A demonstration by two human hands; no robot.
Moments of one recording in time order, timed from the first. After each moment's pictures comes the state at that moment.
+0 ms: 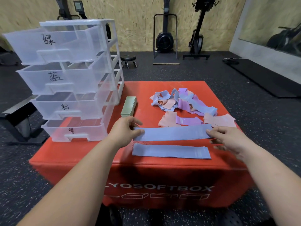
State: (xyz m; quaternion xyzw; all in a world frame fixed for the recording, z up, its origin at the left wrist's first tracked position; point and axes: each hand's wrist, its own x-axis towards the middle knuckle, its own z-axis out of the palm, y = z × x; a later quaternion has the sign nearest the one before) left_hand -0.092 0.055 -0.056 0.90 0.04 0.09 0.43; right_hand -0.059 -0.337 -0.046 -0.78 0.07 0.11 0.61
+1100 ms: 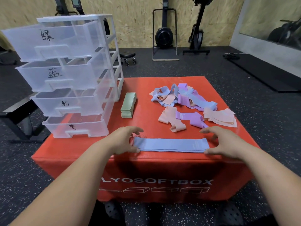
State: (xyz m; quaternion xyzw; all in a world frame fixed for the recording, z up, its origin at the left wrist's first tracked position) left_hand -0.118 0.069 -0.065 0.97 -0.07 -0.08 0.21; right_hand -0.068 -0.353 -0.063 -0.95 -0.15 0.12 0.23
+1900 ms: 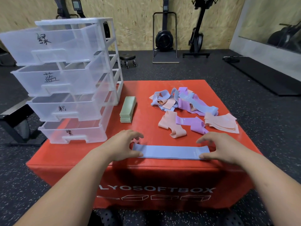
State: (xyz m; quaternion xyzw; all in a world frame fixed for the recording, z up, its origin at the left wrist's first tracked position) left_hand -0.111 0.070 -0.069 0.98 -0.12 -0.02 0.18; right_hand -0.053 -0.344 -0.063 -0.95 -0.21 0.09 0.20
